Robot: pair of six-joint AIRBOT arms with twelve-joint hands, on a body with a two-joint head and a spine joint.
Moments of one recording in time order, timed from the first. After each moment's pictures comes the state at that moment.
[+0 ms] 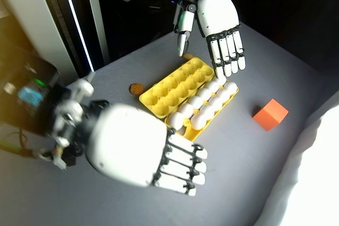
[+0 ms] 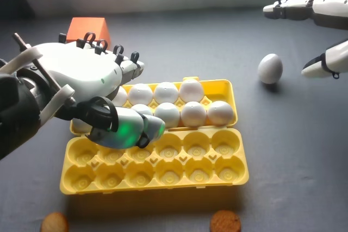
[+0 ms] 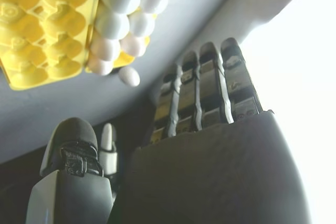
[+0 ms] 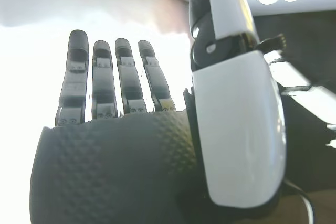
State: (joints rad) left arm 0.02 -0.81 0.54 -1.79 -0.72 2.80; right arm -0.11 -0.95 1.17 0.42 0.05 -1.20
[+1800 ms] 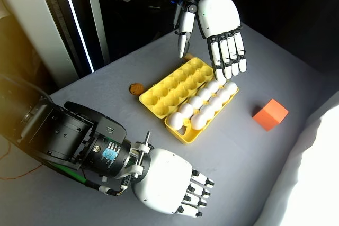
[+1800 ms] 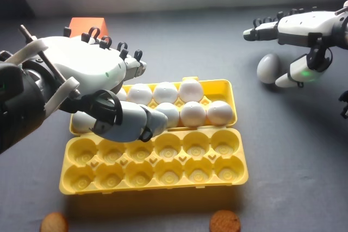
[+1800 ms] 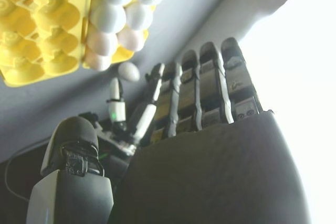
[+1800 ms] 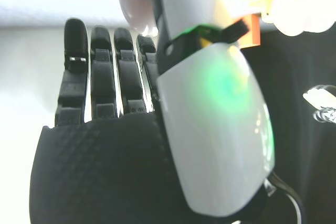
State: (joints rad) left arm 0.00 -0.83 0.57 -1.81 -0.70 2.83; right arm -0.24 -1.23 1.46 0.44 0.11 -1.08
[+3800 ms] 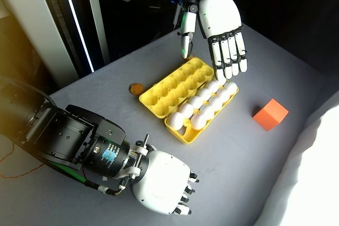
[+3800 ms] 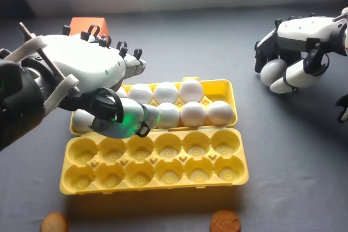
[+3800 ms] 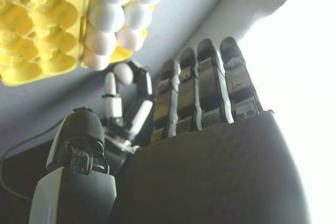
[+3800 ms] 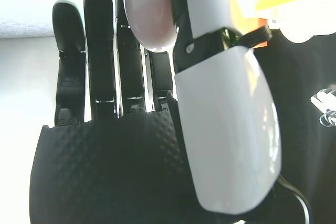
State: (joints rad) left arm 0.00 -0.83 0.57 -1.82 -0.69 2.83; right arm -0.26 -1.24 1.47 0.44 0.14 -1.05
